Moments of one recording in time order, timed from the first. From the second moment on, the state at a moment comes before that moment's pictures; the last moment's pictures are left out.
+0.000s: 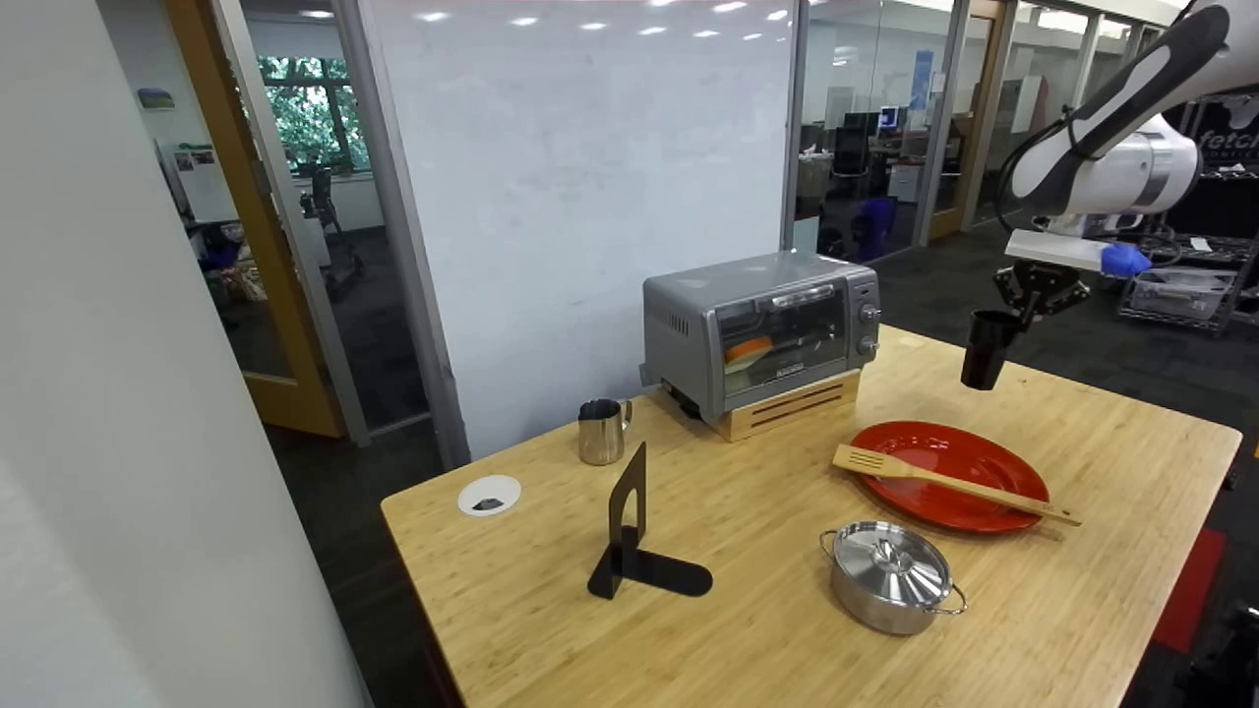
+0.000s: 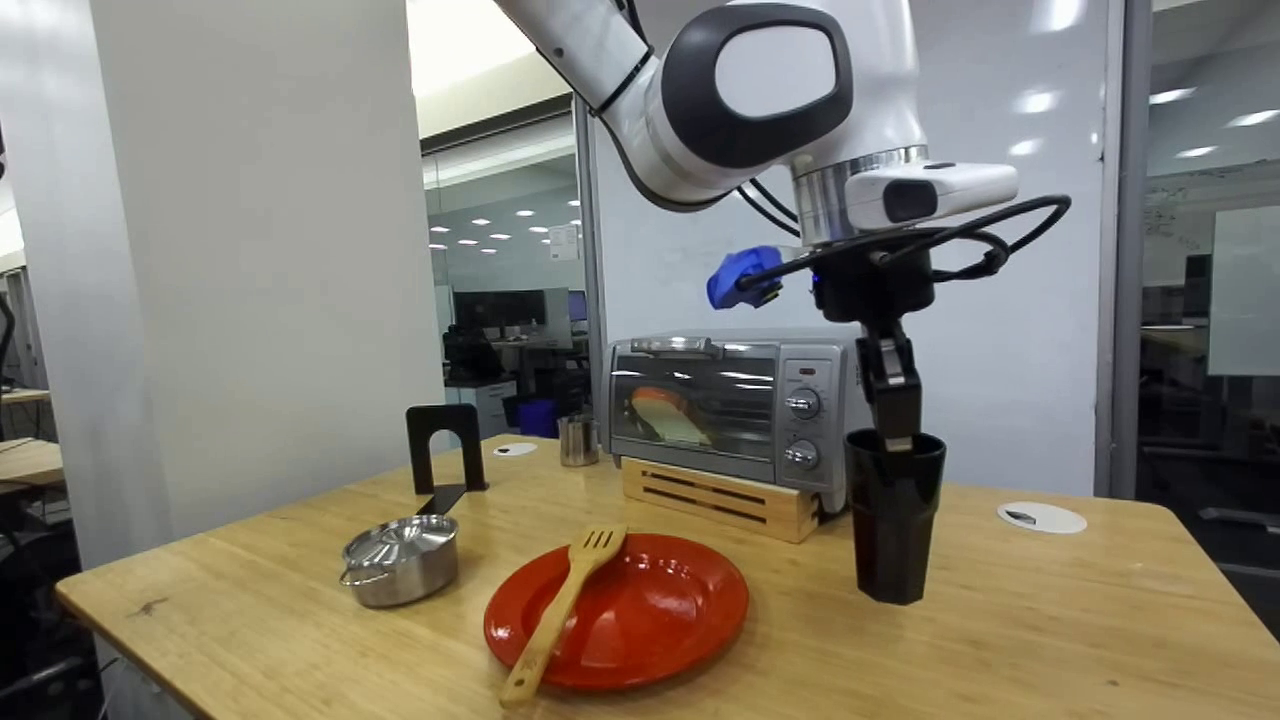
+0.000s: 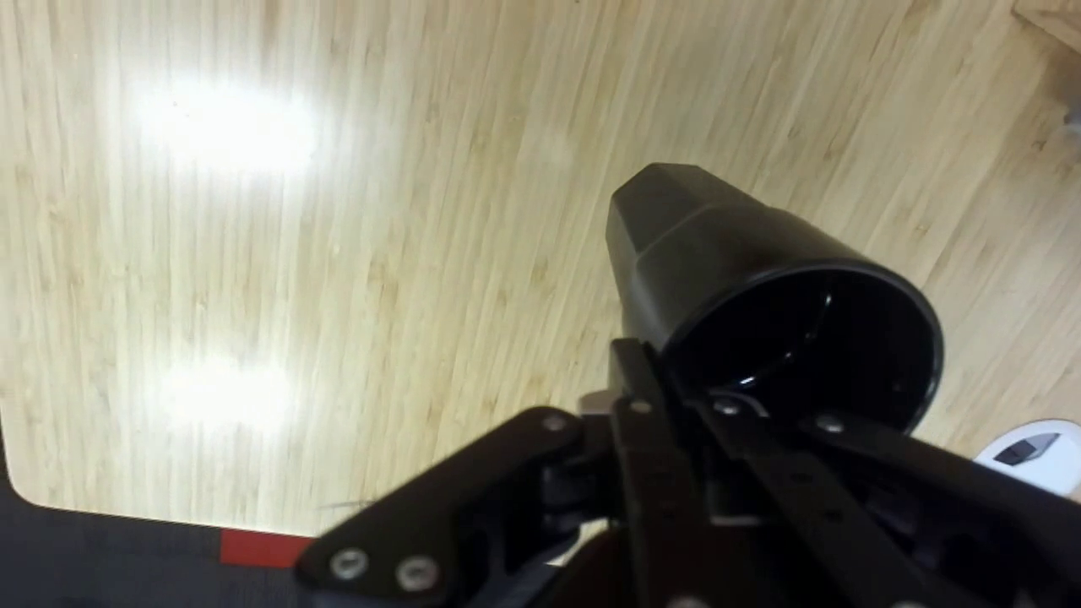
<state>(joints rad) -0.39 0.49 -0.35 -1.89 0.24 2.53 0.48</state>
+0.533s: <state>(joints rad) -0.34 0.48 -0.39 -1.97 0.19 2.57 0.48</state>
